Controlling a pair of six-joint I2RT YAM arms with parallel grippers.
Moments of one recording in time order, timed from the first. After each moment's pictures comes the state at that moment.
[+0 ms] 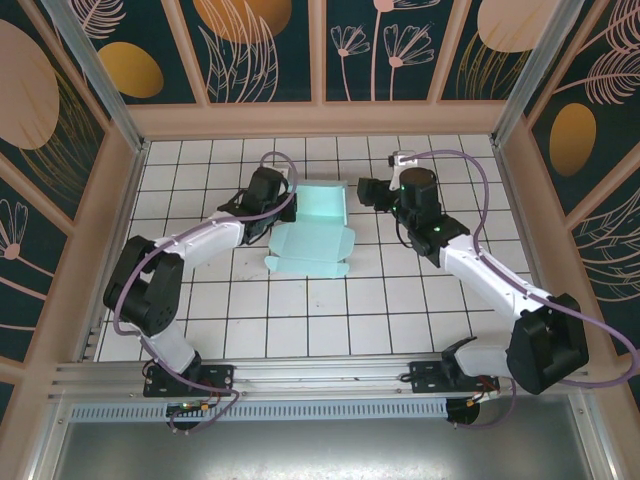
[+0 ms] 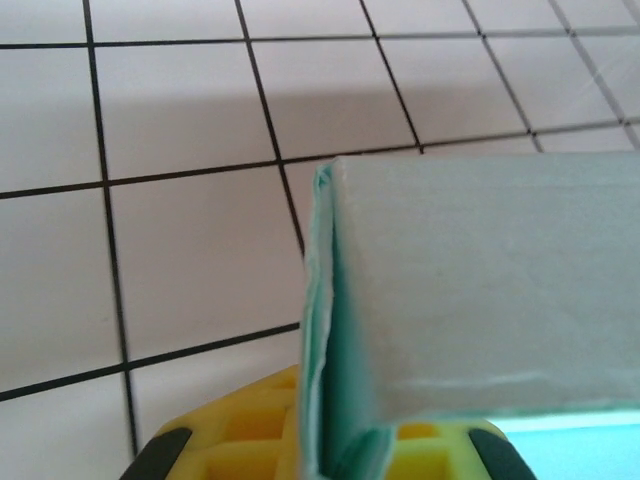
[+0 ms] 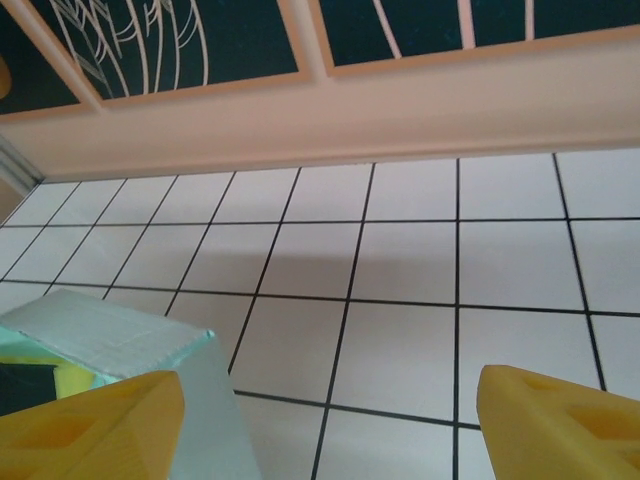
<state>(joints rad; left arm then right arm) -0.52 1.71 1.13 -0.15 -0.04 -0.33 0.49 1.29 0.93 0.00 0.09 0.30</state>
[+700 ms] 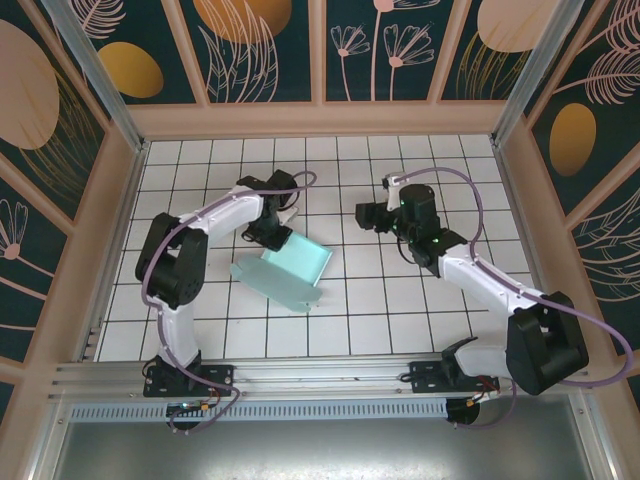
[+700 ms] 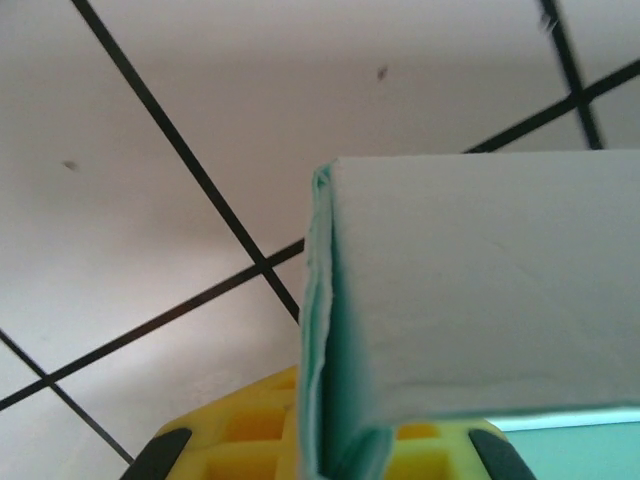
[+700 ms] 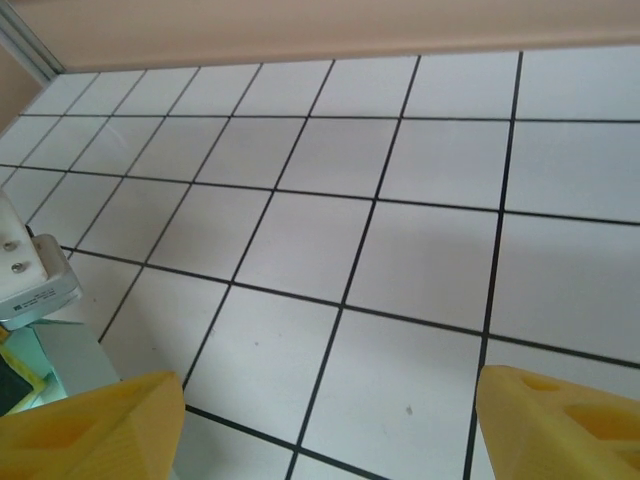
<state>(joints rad) -0.52 1.97 1.46 -1.01 -0.03 -0.03 0.46 1.28 0.78 0.02 -0.06 0.25</state>
